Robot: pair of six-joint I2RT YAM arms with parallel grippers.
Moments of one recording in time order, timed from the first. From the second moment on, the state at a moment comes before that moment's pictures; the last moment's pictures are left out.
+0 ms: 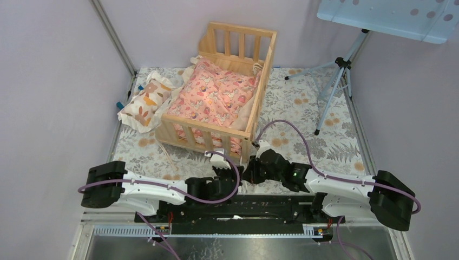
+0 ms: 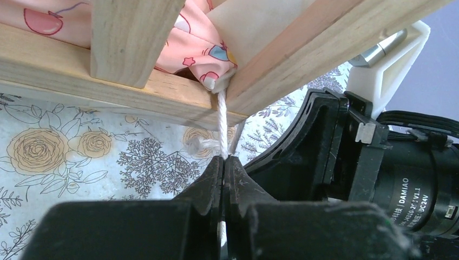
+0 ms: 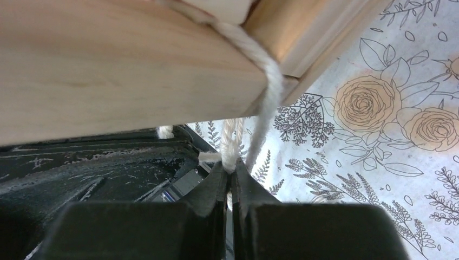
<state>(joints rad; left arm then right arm) -1.49 1.25 0.57 0.12 -0.95 -1.07 1.05 1.12 0.47 -0.01 -0.02 0.80</state>
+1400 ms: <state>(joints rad) -1.48 1.15 0.41 0.01 -0.92 -1.49 0.96 1.22 0.41 0.12 -0.07 0.84</state>
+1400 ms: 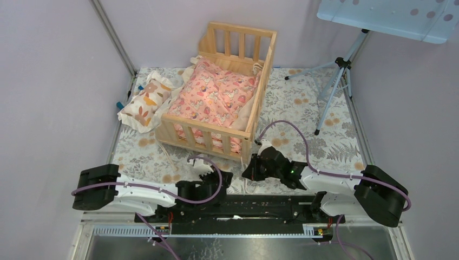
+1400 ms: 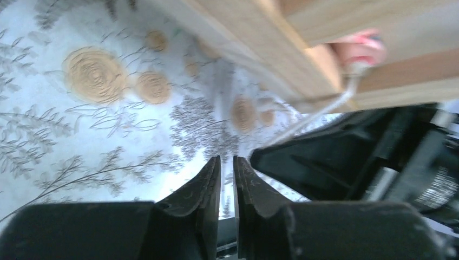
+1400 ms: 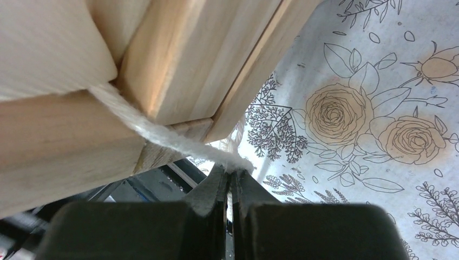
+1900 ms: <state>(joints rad) -1.25 1.30 0.10 0.70 -0.60 -1.72 0.96 1.22 0.41 0.12 -0.09 0.84</state>
